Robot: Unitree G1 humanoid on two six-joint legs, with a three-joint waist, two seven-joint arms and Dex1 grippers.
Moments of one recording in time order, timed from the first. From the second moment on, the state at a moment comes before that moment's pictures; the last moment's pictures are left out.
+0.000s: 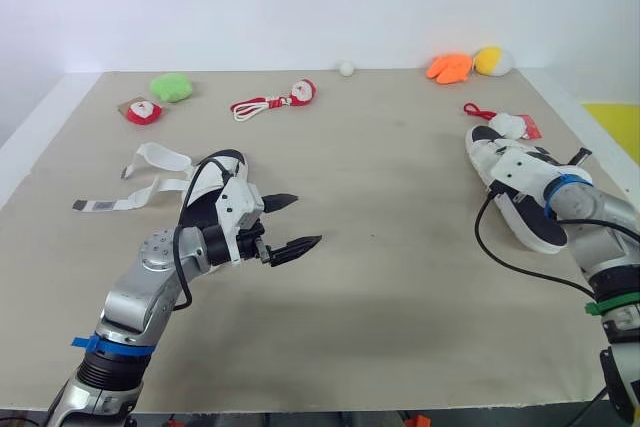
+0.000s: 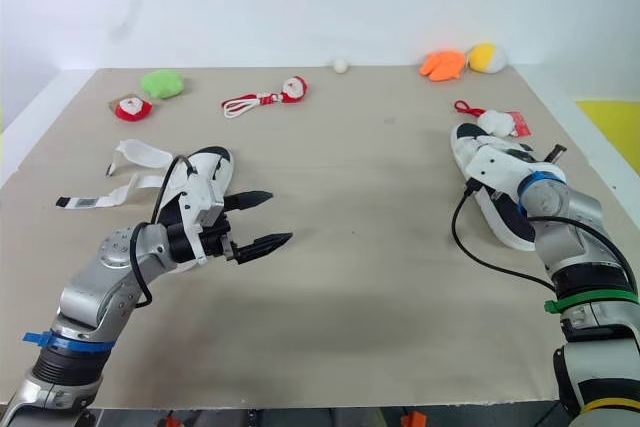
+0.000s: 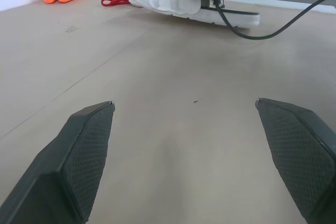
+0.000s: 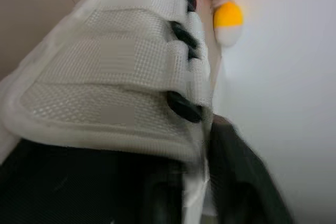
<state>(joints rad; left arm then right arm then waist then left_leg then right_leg) -0.32 0.45 -0.08 -0.28 -0.44 0.41 -0.86 -0.65 -0.91 0.14 0.58 -0.41 0.08 0.32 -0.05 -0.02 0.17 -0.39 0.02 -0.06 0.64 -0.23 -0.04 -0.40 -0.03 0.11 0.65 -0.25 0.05</state>
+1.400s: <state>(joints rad) -0.25 0.50 0.06 -0.33 -0.43 0.39 -0.69 -0.66 -0.89 0.19 0.40 -0.32 -0.29 0.70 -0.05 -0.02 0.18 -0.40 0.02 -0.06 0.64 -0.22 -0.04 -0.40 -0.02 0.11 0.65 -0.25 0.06</state>
